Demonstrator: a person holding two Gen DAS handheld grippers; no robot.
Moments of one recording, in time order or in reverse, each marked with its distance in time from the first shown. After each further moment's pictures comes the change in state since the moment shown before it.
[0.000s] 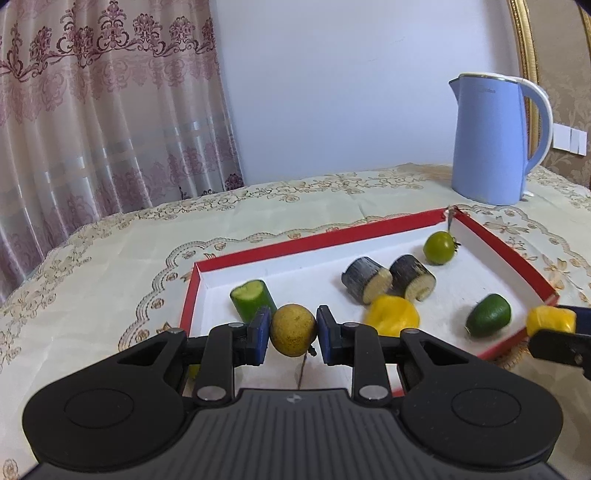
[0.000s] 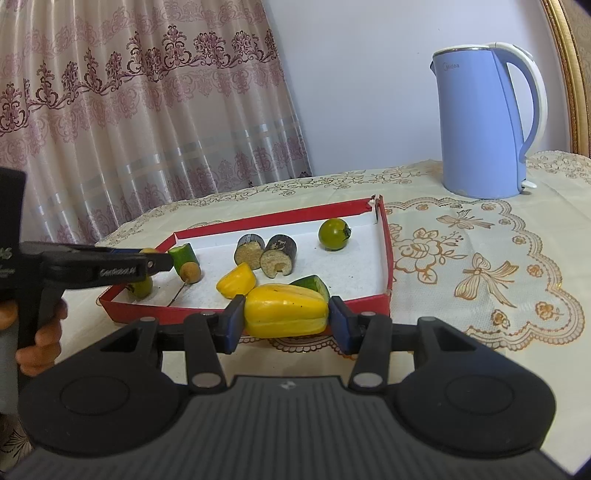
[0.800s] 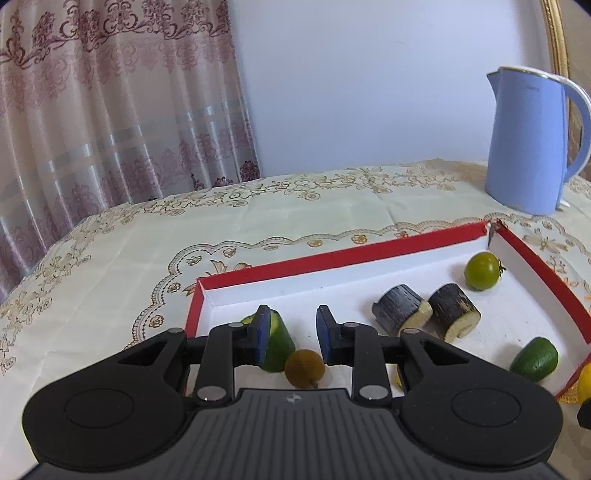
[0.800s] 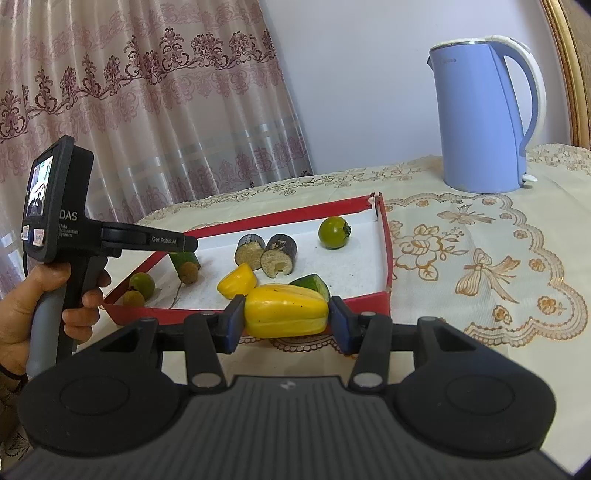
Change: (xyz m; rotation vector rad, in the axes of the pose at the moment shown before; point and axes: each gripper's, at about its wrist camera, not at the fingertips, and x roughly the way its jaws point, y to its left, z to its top) left arm 0.044 0.008 0.026 -0.041 0.052 0.047; right arm 0.000 -0.003 -0.001 0.027 0.001 0.015
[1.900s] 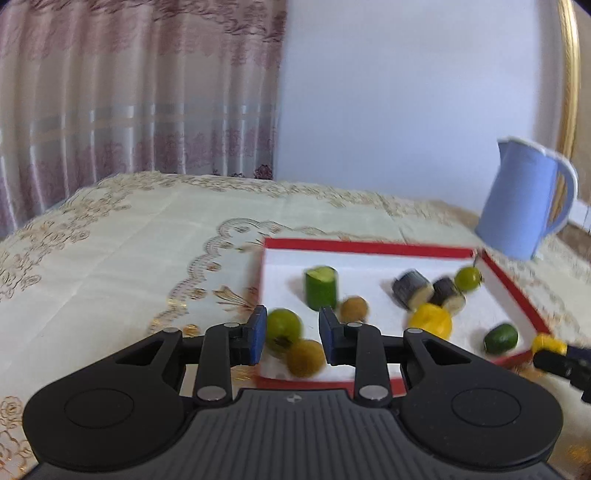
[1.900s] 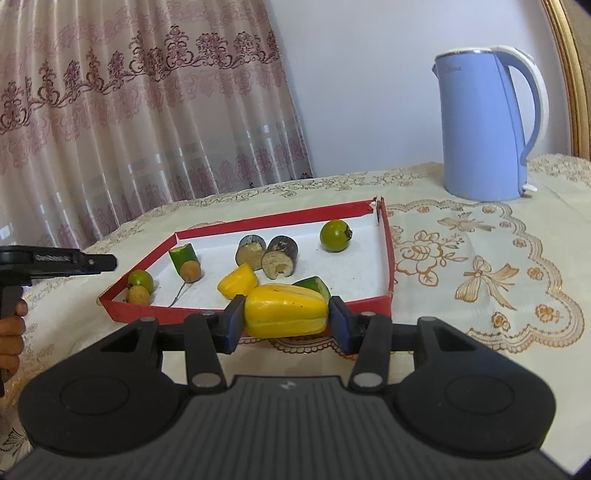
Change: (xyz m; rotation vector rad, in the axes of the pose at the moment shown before) left arm -0.069 0.061 -0.053 -0.202 -0.056 -0.078; right arm 0.001 0.004 0.002 -0.055 -0.008 -0.020
